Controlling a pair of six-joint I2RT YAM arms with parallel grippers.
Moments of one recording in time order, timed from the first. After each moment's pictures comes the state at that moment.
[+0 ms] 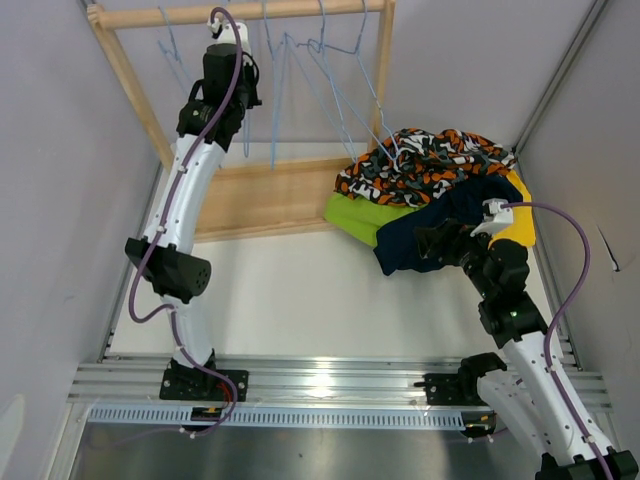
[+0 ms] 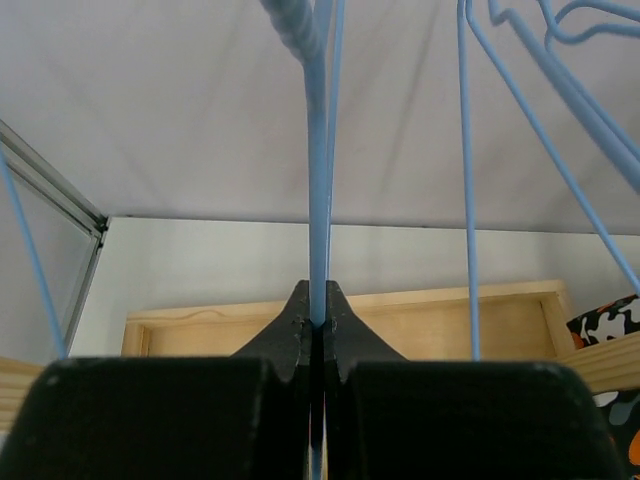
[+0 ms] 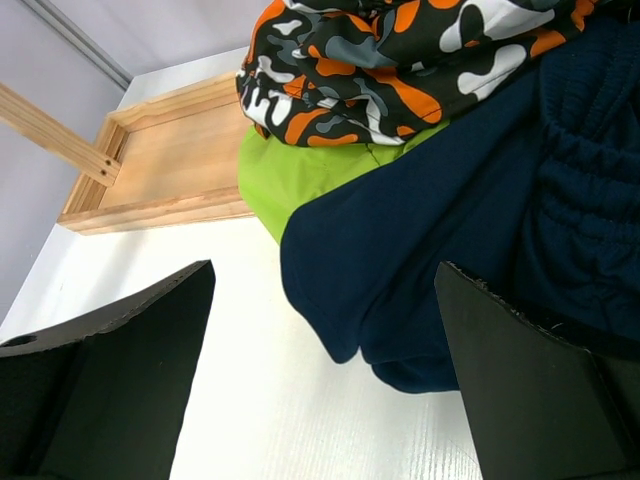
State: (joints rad) left arm -0.29 1.96 2.37 -0.66 -0.34 -0.08; right arm 0.24 0.64 0.60 -0.08 -0.10 0.42
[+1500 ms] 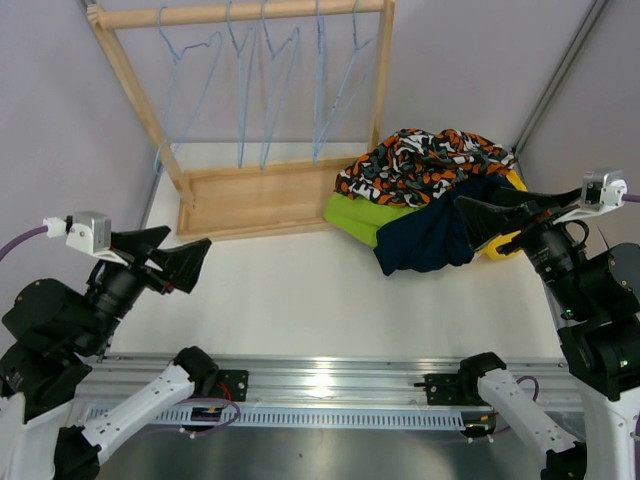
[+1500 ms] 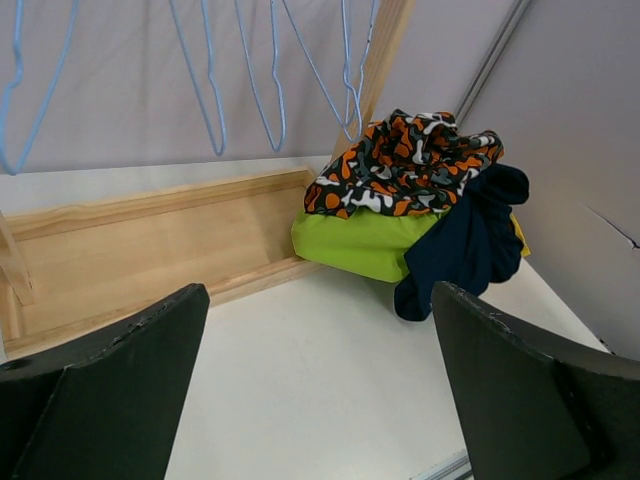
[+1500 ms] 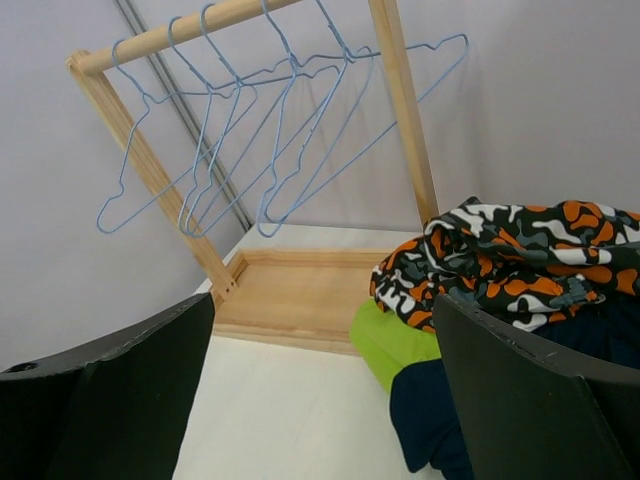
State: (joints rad) left arm -0.66 0.51 1.36 -0.80 -0.23 -0.26; right arm 0.29 0.68 1.42 -0.56 -0.15 0.34
